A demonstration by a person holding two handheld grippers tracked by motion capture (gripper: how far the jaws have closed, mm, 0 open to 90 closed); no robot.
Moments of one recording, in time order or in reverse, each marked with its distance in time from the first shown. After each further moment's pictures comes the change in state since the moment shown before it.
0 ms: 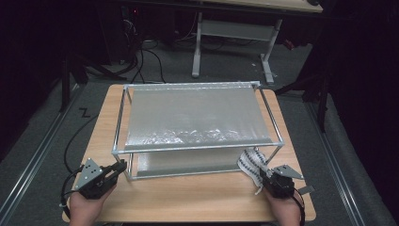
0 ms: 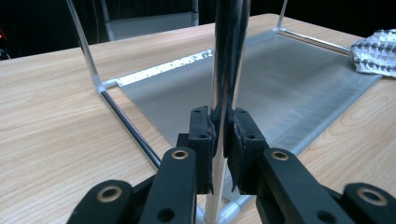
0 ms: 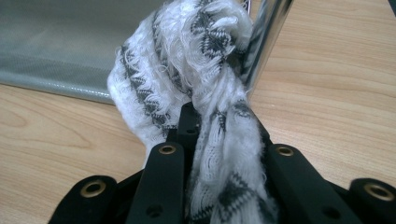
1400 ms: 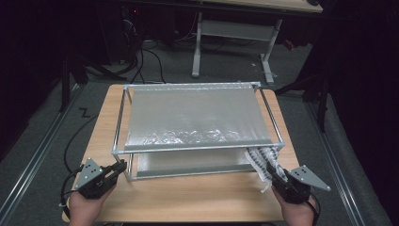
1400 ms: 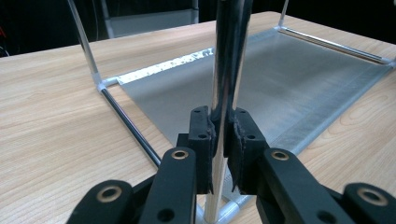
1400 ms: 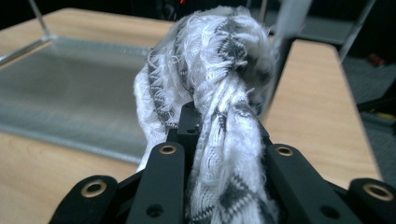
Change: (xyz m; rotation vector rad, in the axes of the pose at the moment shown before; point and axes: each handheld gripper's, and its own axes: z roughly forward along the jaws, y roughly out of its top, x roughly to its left) left arm 0.000 0.002 0.000 0.013 0.000 0.001; right arm 0.005 0.033 -0.072 -0.260 0.058 -0.012
